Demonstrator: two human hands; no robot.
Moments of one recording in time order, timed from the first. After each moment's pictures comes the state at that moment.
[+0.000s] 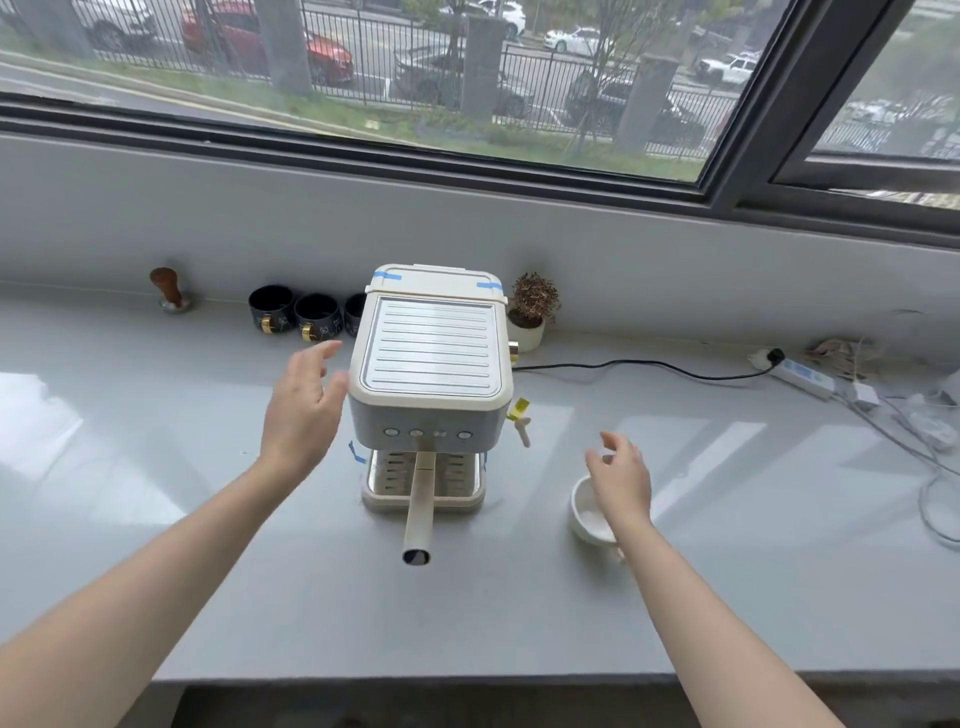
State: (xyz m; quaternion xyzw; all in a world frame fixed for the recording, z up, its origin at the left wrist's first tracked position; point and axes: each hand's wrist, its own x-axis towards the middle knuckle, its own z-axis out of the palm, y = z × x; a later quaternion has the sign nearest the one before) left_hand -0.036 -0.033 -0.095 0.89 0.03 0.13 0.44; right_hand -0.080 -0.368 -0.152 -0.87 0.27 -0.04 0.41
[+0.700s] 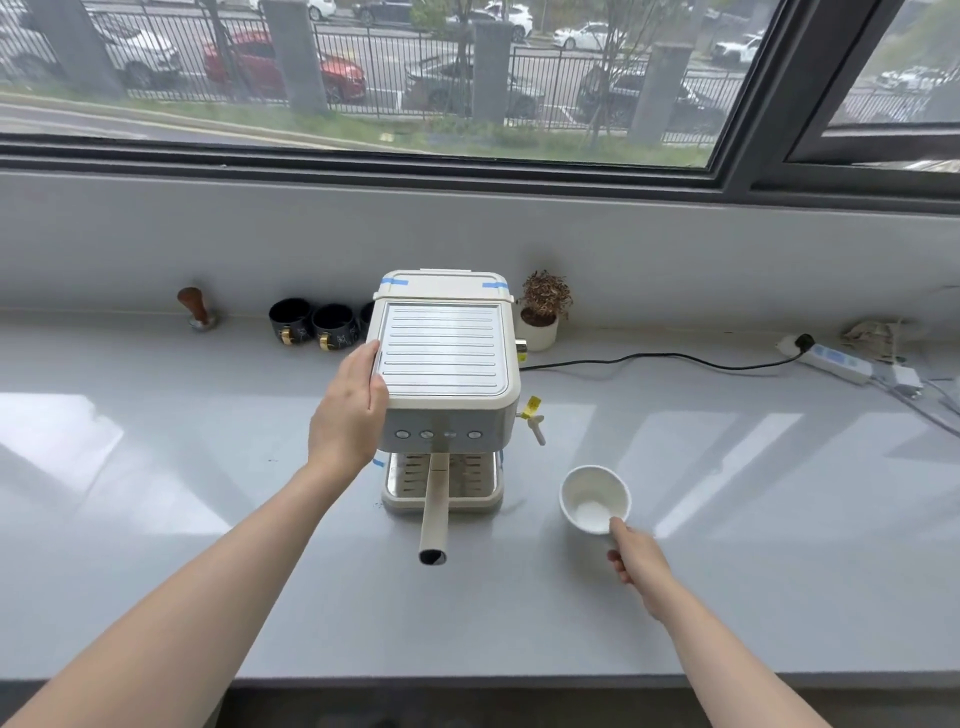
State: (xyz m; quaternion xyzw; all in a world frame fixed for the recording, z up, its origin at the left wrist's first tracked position) left_hand -0.032 -0.065 -0.101 0.91 0.00 0.12 0.39; right_hand -0.134 -0.401 -0.237 -0.75 0.35 0.15 0.54
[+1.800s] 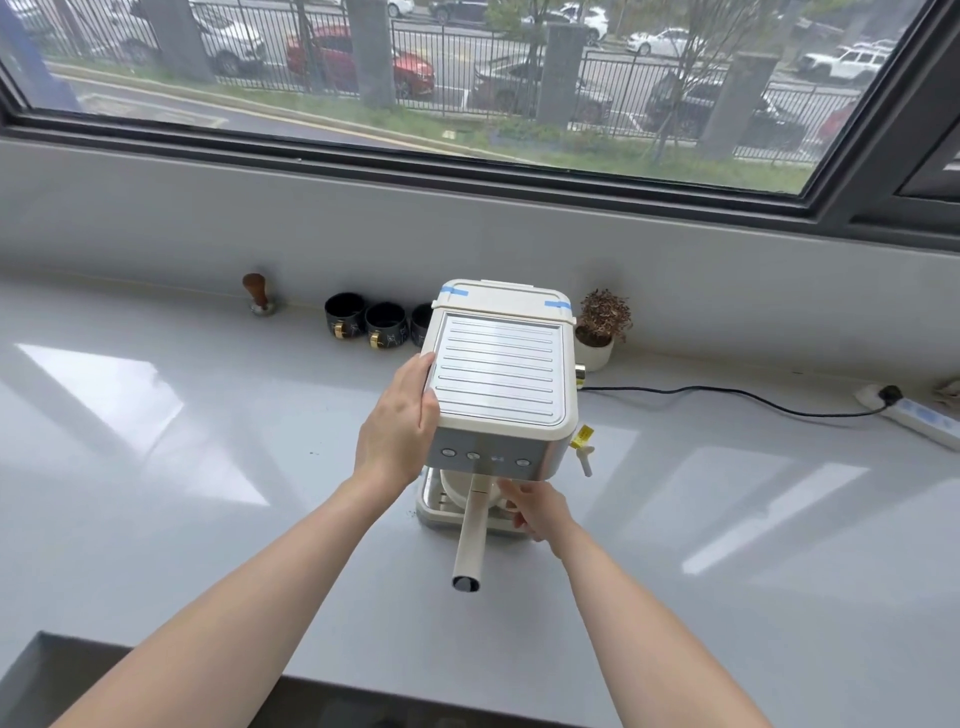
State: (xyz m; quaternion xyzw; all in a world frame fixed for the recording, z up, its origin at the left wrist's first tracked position) left_hand -0.027 -0.062 -0.106 0.91 0.00 0.13 0.40; right_hand -0.032 -0.255 -0.204 -0.83 0.14 0.26 0.48
